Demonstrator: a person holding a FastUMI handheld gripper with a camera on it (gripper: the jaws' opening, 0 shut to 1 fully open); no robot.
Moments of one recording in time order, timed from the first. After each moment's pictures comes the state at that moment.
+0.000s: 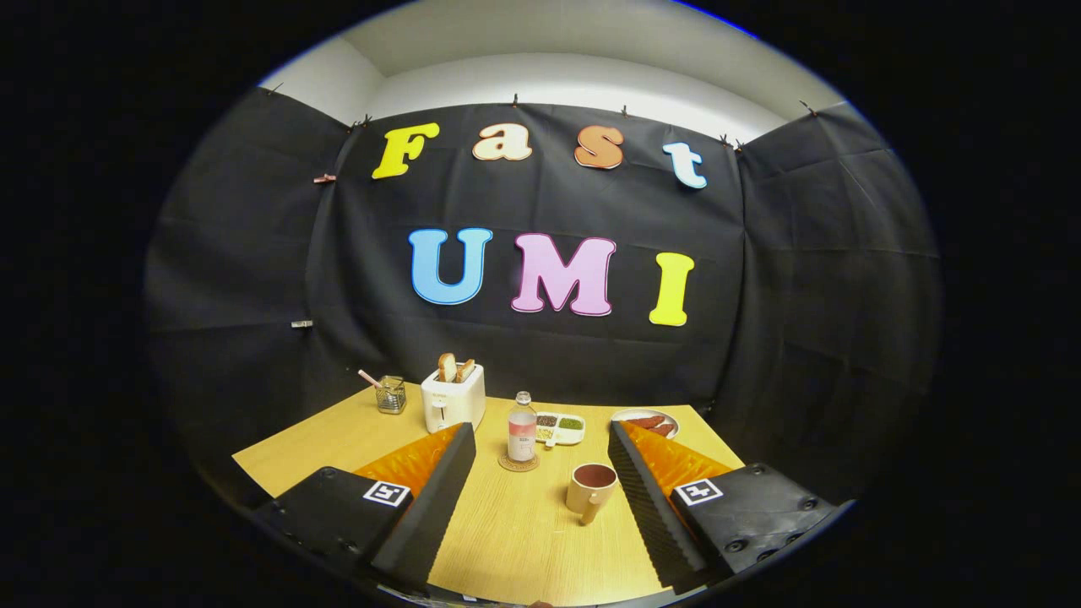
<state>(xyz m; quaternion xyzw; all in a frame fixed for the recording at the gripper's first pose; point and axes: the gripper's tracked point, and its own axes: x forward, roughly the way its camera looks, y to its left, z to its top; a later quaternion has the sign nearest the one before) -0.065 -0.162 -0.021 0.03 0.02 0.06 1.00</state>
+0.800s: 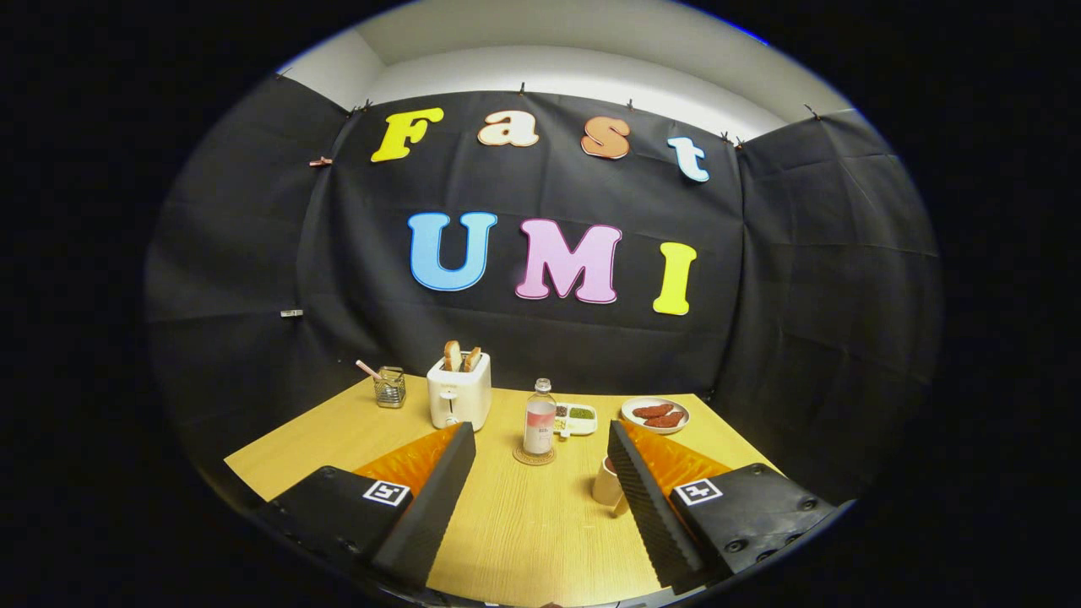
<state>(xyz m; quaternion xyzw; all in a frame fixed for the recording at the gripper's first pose) -0.046 -0.096 -0.047 0.02 0.03 0.03 1.00</state>
